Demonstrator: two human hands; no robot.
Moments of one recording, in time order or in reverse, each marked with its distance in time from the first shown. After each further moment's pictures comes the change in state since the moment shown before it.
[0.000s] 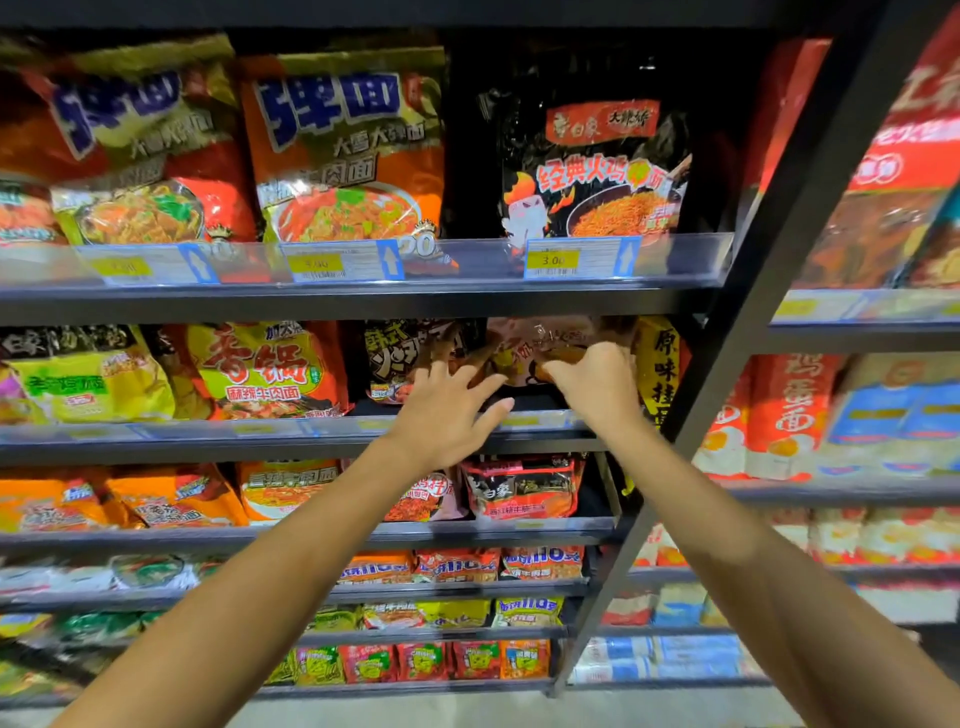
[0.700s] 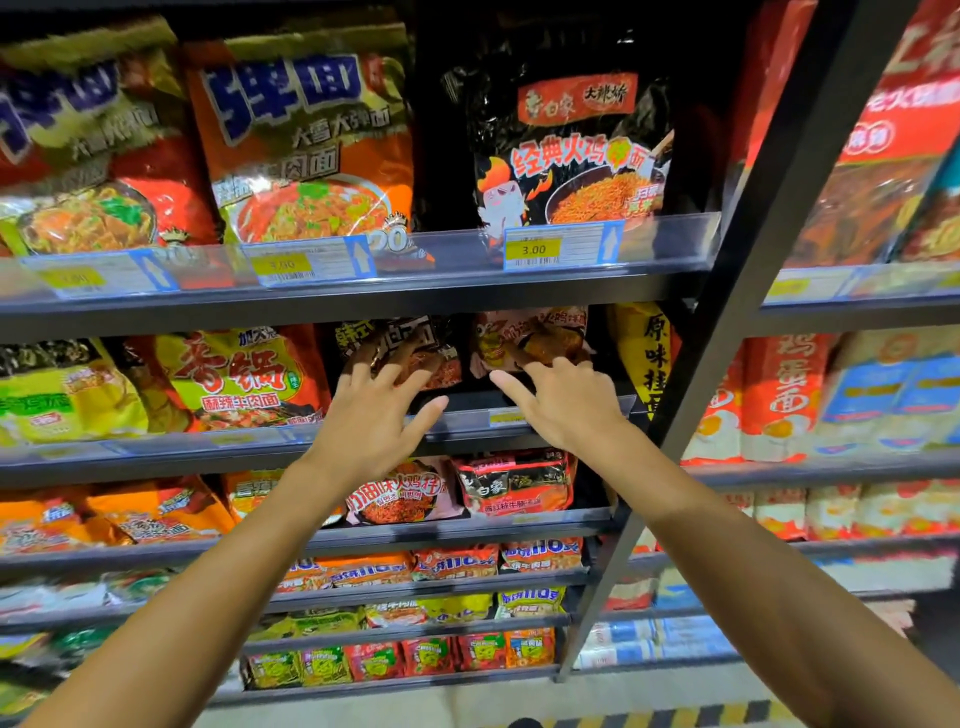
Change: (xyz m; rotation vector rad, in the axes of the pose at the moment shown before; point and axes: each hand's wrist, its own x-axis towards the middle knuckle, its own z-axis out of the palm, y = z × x) left_hand -0.028 -0.049 0.006 -0.010 0.095 -0.113; right_hand -0.022 -0.006 0.002 -0.623 -0.302 -0.294
